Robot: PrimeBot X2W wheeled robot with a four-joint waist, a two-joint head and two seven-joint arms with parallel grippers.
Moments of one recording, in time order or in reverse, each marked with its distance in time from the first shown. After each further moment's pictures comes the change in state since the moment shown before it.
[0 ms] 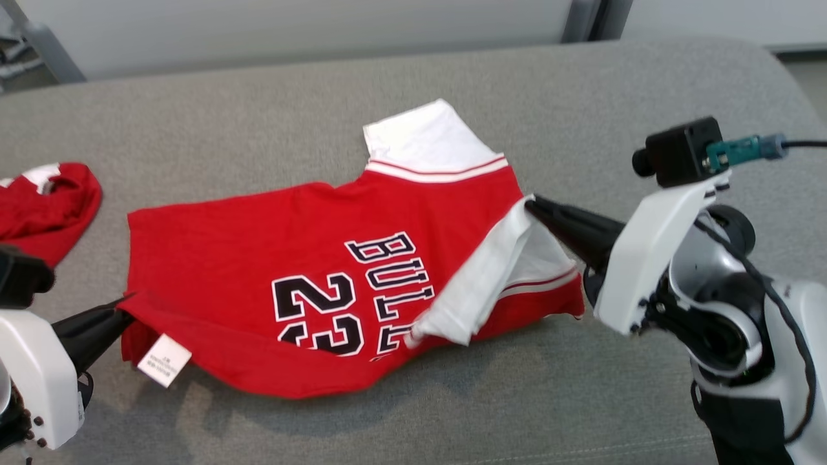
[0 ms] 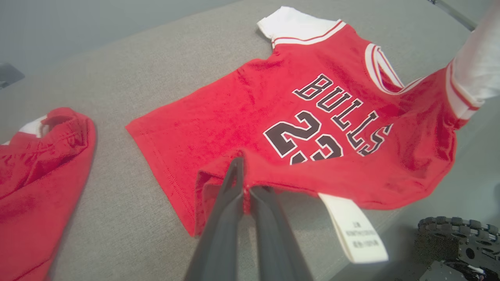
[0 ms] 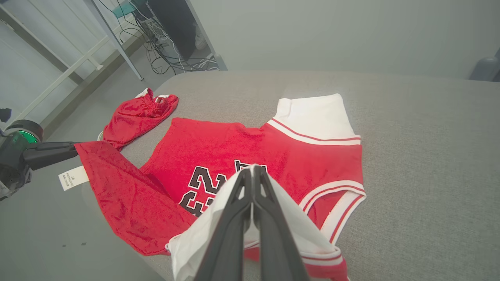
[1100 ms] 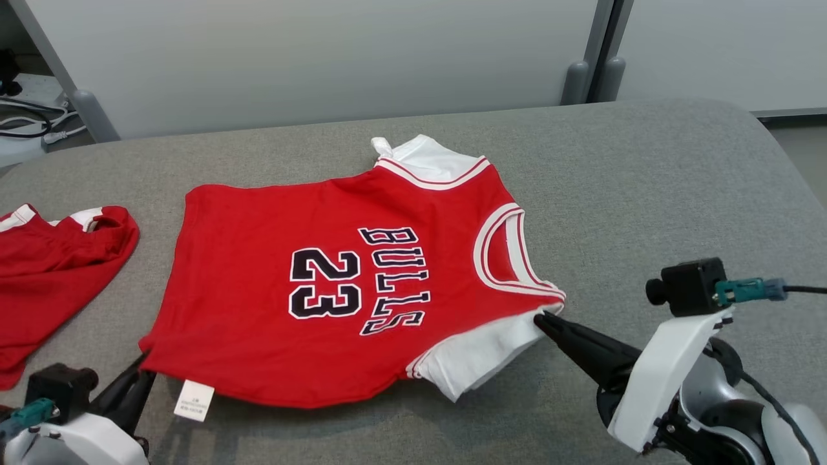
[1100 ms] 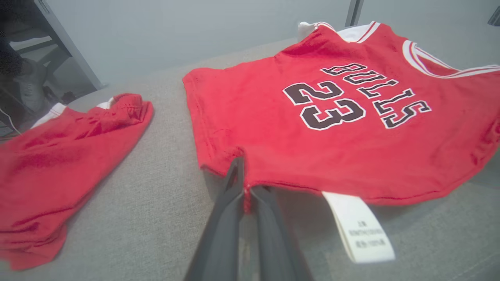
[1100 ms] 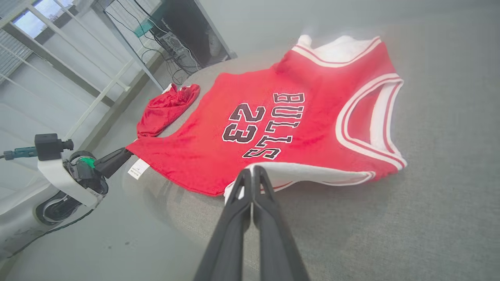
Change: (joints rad) left arm 0.111 -0.339 -0.052 0.441 0.384 0.100 -0.499; right arm 0.324 -0.043 0.011 -0.017 0.105 0.000 -0.172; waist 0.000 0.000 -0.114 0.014
